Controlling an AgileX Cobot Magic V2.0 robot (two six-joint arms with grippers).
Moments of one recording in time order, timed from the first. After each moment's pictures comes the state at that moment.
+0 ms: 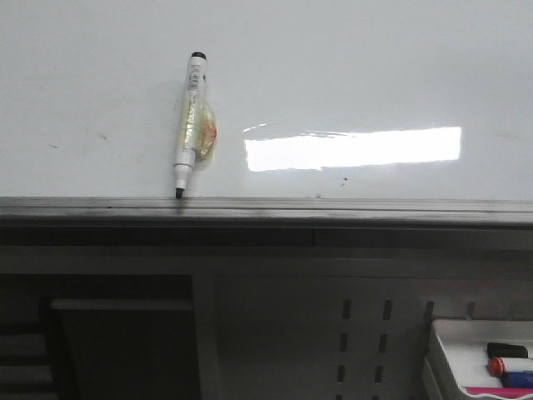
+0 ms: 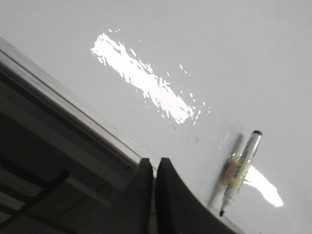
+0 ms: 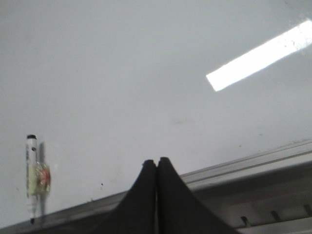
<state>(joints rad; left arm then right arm) -0.09 -0.01 0.00 -0.72 0.23 -0.14 0.10 -0.01 0.02 0.43 0.05 0.05</state>
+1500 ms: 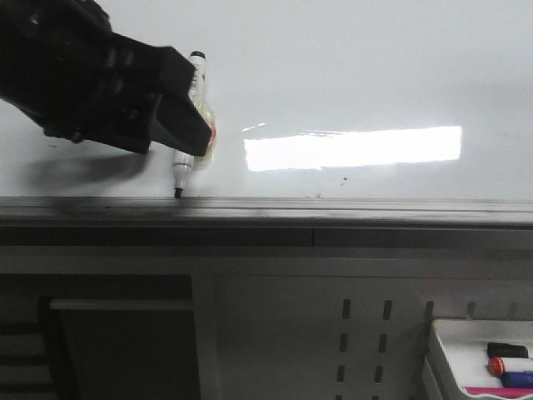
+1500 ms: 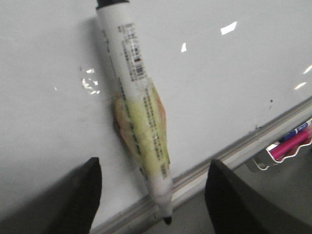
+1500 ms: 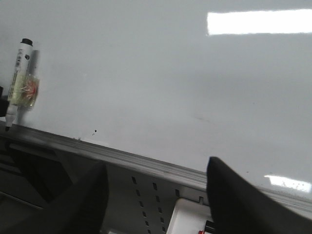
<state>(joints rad) -0.63 1.40 -0.79 -0.68 0.15 0.51 0.19 0.40 -0.40 0.17 0.38 -0.14</state>
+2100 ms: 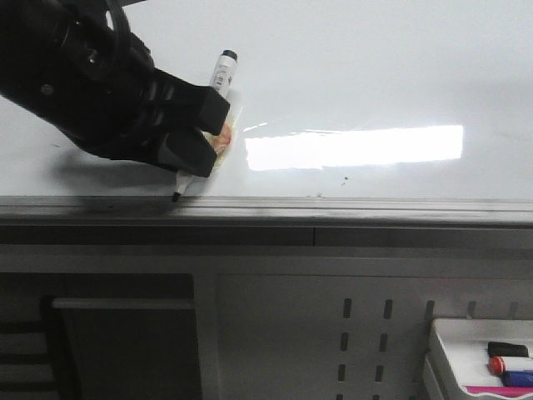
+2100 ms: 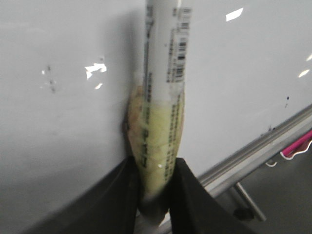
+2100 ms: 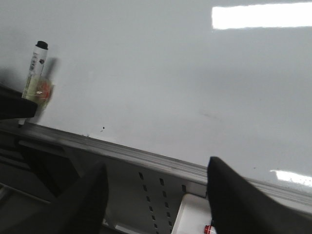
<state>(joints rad) -0.65 1.48 -0.82 -0.62 0.14 0.51 0.20 0.41 -0.44 0.19 0.45 -0.16</state>
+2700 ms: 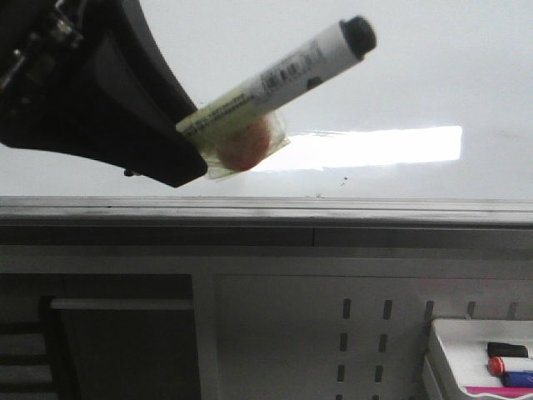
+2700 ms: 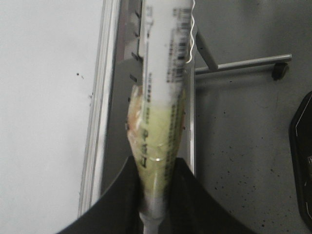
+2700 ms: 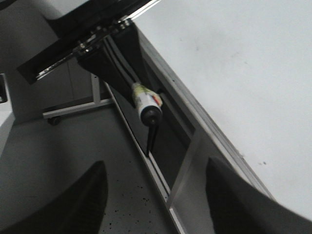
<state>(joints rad) -0.93 1.16 -0.82 -0.16 0.52 0.92 0.61 0.64 -0.58 0.58 0.52 -0.88</state>
